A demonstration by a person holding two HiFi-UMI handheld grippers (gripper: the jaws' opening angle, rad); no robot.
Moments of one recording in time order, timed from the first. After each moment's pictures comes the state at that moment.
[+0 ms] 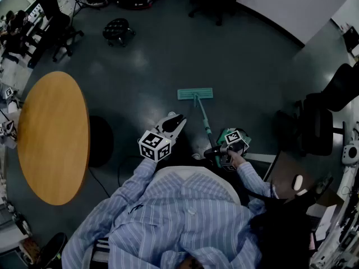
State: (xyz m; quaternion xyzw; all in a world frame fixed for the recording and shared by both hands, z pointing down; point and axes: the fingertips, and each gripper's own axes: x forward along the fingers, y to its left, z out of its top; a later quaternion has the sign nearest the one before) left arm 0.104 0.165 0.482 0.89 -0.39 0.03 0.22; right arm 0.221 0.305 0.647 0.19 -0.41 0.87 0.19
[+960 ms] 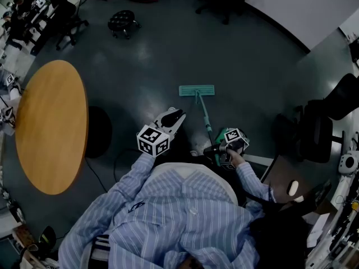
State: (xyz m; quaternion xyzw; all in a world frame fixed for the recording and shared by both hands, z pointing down) left arm 0.094 0.161 0.481 0.89 -0.40 0.02 0.22; right arm 0.221 0.305 0.647 0.19 -0.42 0.86 0.22
